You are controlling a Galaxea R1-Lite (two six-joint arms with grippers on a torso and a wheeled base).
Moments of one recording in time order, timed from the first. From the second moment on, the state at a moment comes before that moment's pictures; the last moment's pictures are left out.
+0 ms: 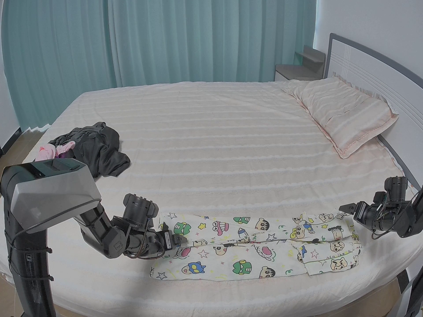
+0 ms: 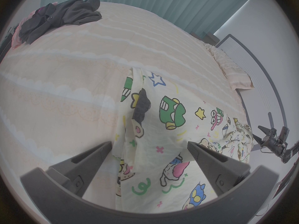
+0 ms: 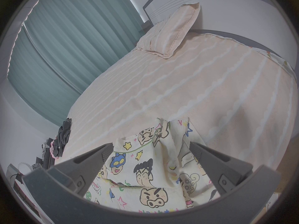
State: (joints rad) left arm -0.39 2.26 -0.77 -0.58 -0.11 -0.57; right arm -0.17 1.97 -0.43 -0.83 0.24 0.42
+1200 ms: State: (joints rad) left arm -0.29 2.16 -0.77 -0.46 -0.15 -0.57; right arm -0.18 1.96 -0.44 -0.83 0.26 0.45
